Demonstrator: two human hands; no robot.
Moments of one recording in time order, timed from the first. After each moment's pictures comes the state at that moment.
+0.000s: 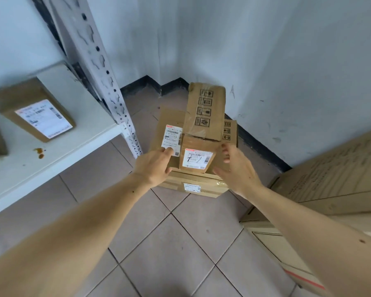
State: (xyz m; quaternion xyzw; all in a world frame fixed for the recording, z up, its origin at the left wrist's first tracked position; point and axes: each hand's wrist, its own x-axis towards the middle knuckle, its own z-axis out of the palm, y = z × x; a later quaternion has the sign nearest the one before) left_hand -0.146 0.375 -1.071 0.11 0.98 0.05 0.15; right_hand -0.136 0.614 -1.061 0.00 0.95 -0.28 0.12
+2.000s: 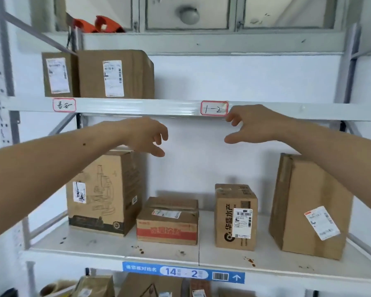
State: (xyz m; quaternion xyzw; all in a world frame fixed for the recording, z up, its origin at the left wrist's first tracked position) left_hand 0.429 -0.185 -0.116 -0.24 0.96 -0.10 -0.12; right_hand 0.228 0.017 -0.100 -0.55 0.80 -0.16 -0.18
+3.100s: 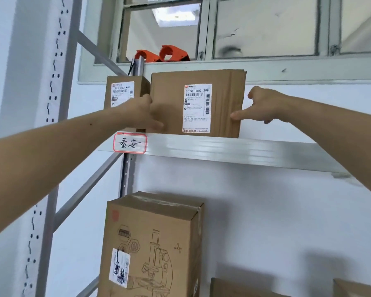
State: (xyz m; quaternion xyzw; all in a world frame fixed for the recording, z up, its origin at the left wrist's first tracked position) left_hand 0.524 -0.526 -0.005 -0.40 0.84 -0.04 -0.37; right_hand 0.286 -0.347 0.032 -0.51 0.79 -0.29 -0.19
